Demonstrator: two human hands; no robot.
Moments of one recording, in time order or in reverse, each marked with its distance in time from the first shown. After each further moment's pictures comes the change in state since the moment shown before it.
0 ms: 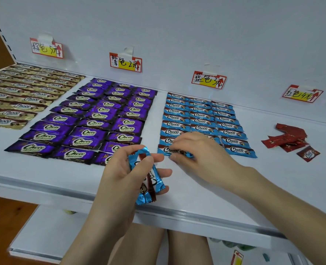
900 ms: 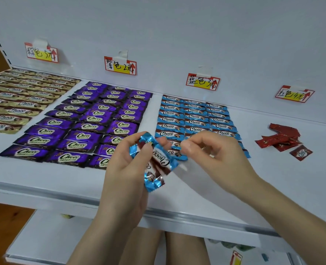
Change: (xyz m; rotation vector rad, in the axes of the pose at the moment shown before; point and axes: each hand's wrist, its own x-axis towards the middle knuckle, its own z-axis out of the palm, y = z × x) left_hand 0.006 -0.001 0.026 -0.248 0.005 0.096; right_hand -0.029 -0.016 -0.024 0.621 0.291 0.136
